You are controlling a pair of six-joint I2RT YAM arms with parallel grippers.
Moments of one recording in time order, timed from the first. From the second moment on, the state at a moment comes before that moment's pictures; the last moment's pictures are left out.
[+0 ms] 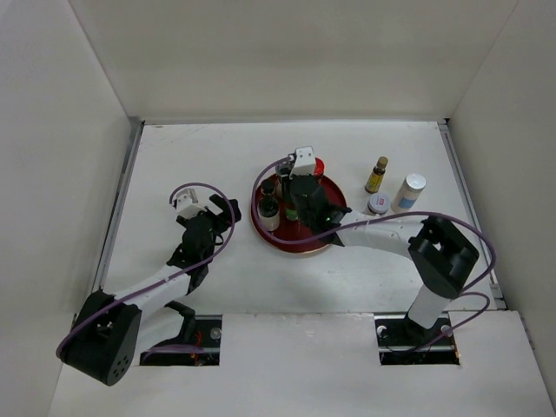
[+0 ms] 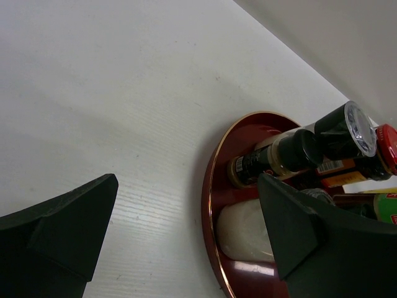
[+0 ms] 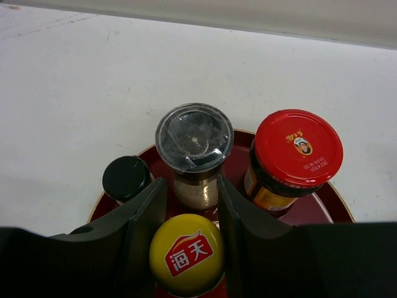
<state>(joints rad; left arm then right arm) -0.41 1.06 0.23 0.60 -0.40 -0.73 0.89 1.71 1.07 0.42 0.65 0.17</state>
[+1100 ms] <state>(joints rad) -0.41 1.08 0.23 0.61 -0.39 -0.73 0.43 1.17 0.59 0.05 0.71 0.56</state>
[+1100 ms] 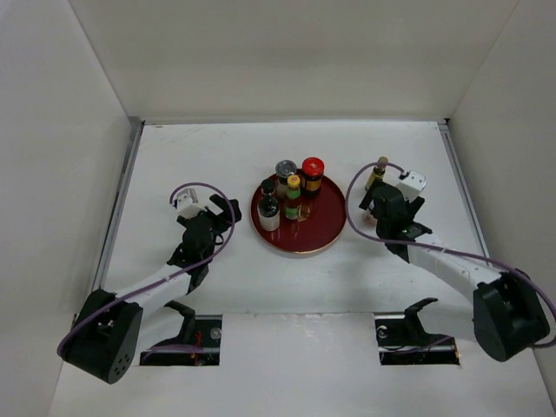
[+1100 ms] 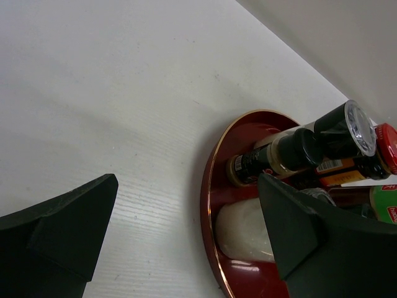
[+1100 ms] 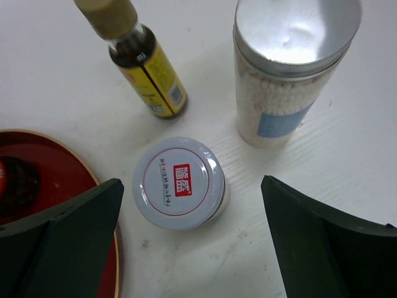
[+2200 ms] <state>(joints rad) -0.40 1.09 0.23 0.62 -0.37 -0.74 0.88 1.31 0.65 0.17 0.72 0.52</state>
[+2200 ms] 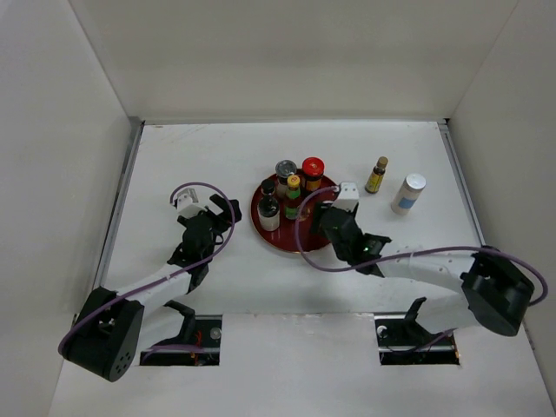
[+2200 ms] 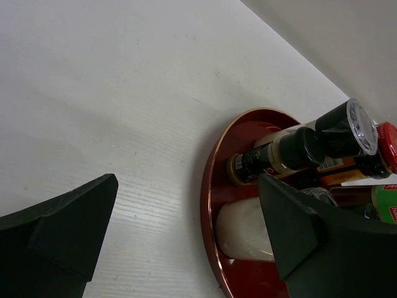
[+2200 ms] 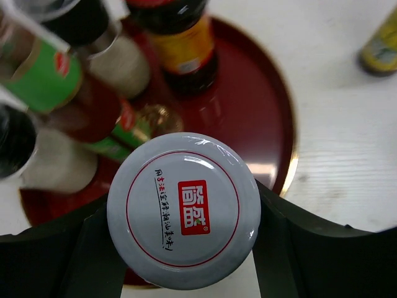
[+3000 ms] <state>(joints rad) -0.40 1.09 0.23 0.62 -0.37 -0.74 0.98 1.36 0.71 0.31 0.68 0.48</state>
